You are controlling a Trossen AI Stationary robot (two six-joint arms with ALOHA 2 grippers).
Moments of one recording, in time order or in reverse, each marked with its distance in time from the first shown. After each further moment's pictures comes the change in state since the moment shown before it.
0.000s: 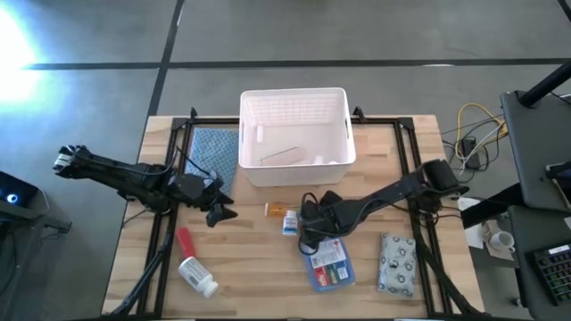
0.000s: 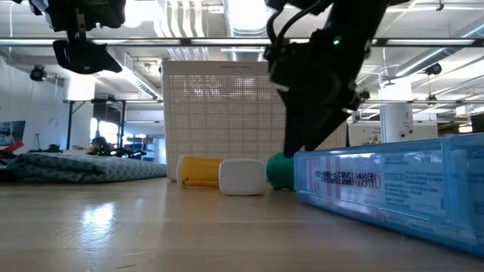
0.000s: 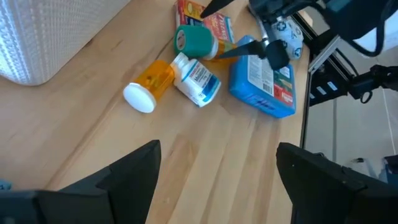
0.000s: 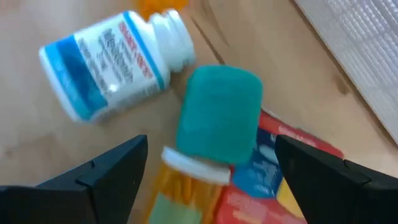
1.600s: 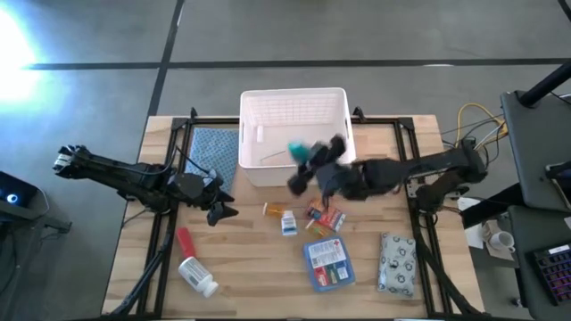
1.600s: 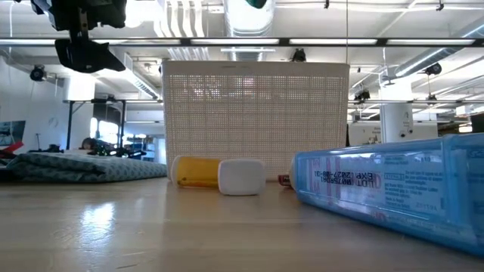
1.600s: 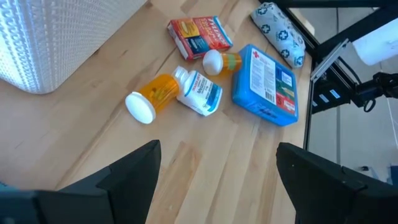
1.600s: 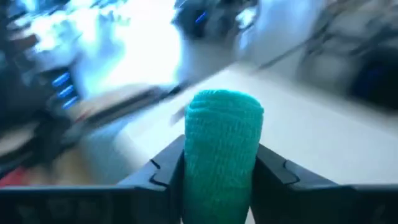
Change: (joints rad) left arm 0.002 0.000 0.006 0.002 -0.031 0.000; right arm -0.135 -0.284 0.285 0.239 0.509 -0.401
